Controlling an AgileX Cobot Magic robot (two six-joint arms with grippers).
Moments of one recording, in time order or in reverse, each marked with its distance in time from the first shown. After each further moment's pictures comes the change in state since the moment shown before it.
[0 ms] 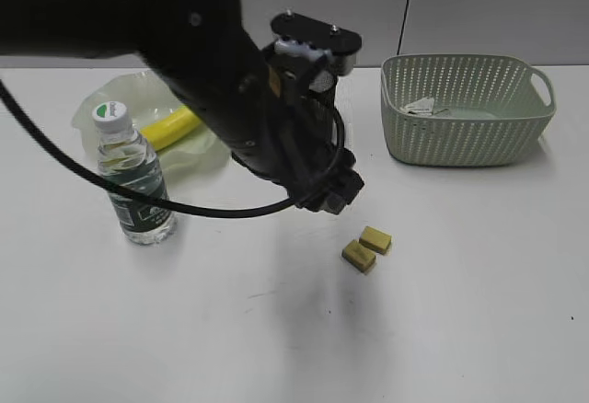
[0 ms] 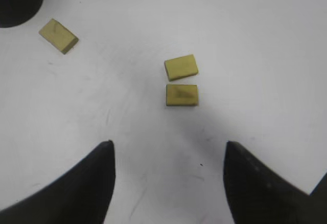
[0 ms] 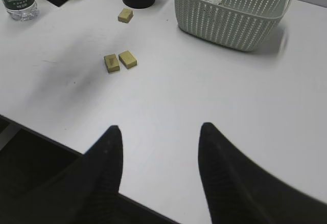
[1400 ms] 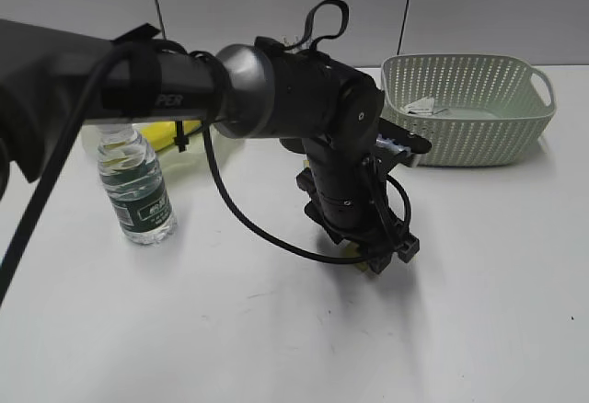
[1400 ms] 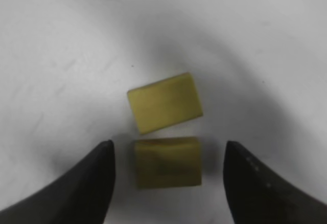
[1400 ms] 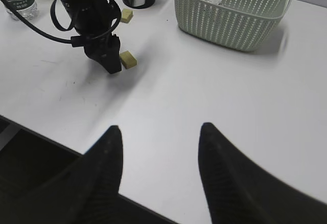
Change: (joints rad) left arm -0.041 0.516 -0.445 0.001 0.203 0.000; right arm 0.000 0.000 0.000 0.000 -0.002 0.000
